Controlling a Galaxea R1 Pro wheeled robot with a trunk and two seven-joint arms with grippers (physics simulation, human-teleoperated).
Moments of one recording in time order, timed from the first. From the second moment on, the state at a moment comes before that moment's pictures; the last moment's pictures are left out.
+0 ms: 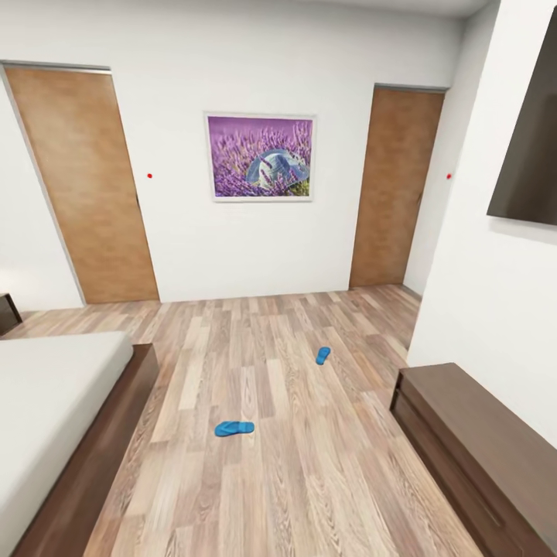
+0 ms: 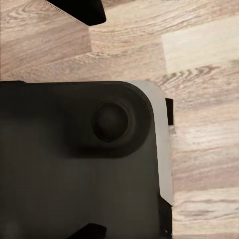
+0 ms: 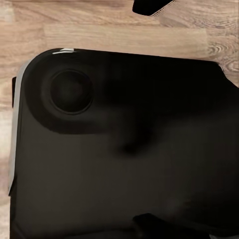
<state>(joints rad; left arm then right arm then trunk) -0.01 0.02 0.00 -0.04 0.00 -0.20 -0.01 -0.01 0.02 0.00 0.00 0.00 -0.08 0.00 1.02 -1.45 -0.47</state>
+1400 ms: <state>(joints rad) -0.01 0.01 0.00 -0.04 0.00 -0.20 -0.01 -0.01 0.02 0.00 0.00 0.00 -0.08 0.00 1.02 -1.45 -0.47</state>
